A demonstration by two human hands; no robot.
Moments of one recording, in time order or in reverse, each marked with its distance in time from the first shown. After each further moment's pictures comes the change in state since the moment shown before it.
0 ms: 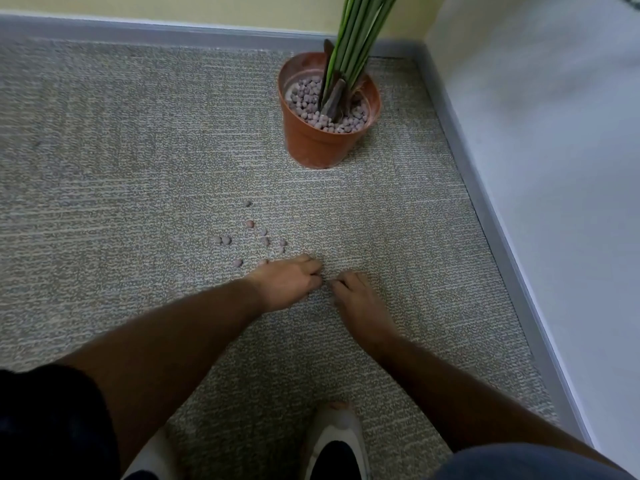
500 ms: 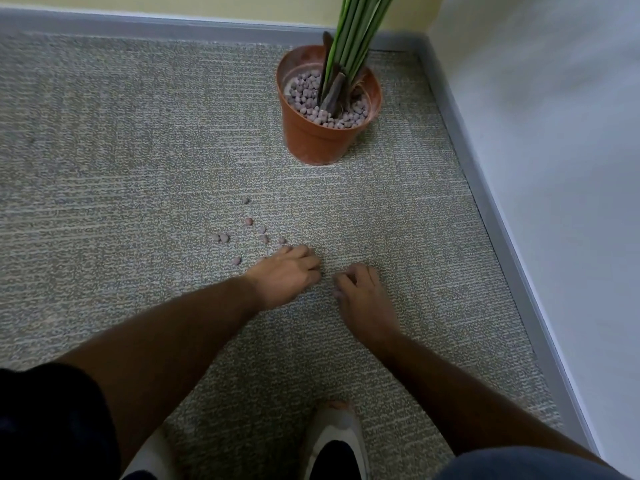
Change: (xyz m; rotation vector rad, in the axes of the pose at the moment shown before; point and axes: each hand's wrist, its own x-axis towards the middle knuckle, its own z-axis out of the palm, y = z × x) left_hand 0.003 -0.005 0.005 0.054 0.120 0.003; right_hand 0.000 0.008 0.004 -0.022 0.060 0.104
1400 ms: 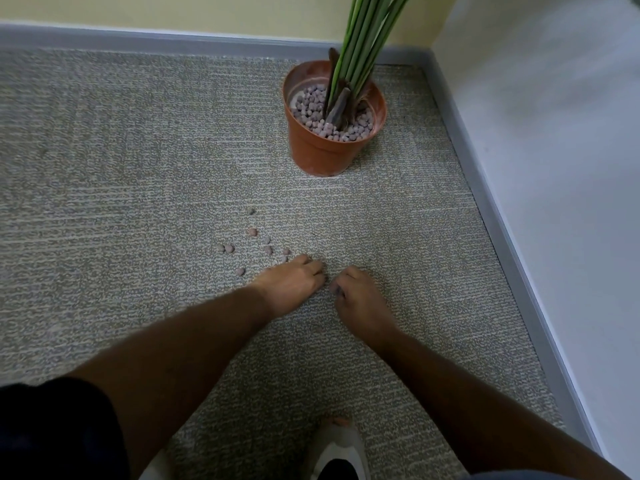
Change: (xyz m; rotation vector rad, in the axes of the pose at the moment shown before) left_hand 0.008 0.004 -0.003 -0.028 -0.071 -0.120; right_hand 0.031 -0.010 -0.009 0.243 -0.021 -0.010
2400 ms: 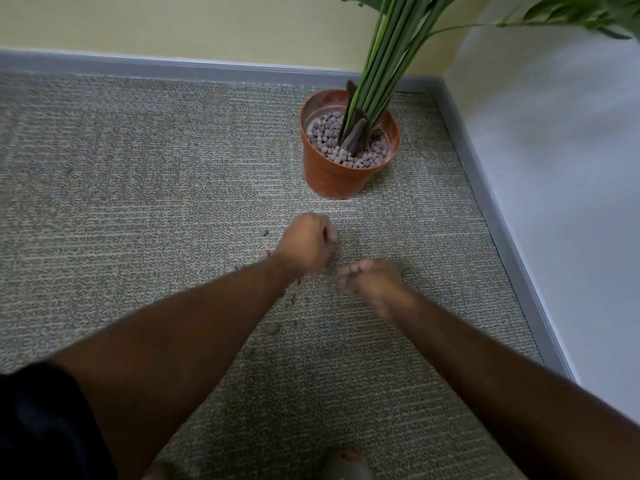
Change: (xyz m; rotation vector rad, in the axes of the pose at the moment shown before) left_hand 0.039 -0.032 -0.082 -0.791 0.382 -0.533; right_hand 0.066 -0.035 -0.059 0.780 -0.127 0.666
